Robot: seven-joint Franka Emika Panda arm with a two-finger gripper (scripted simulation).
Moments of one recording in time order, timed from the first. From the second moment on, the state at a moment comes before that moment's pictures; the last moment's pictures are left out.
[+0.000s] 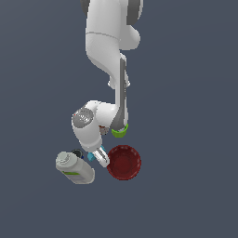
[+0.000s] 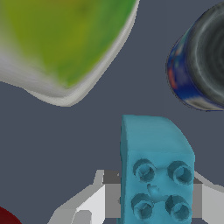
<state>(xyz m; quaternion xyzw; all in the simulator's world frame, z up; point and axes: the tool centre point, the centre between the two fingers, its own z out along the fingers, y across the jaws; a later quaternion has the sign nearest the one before) 0.060 -0.116 0.024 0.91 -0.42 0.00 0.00</state>
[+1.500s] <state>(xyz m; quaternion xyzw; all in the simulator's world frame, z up) 0.067 -0.059 0.180 0.91 -0.42 0.00 0.00</state>
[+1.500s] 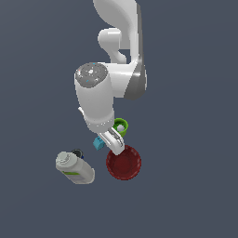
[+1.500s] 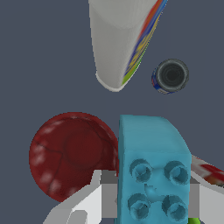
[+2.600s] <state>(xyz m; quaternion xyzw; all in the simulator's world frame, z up) 0.083 0.017 0.388 0.91 -0.41 0.00 0.00</state>
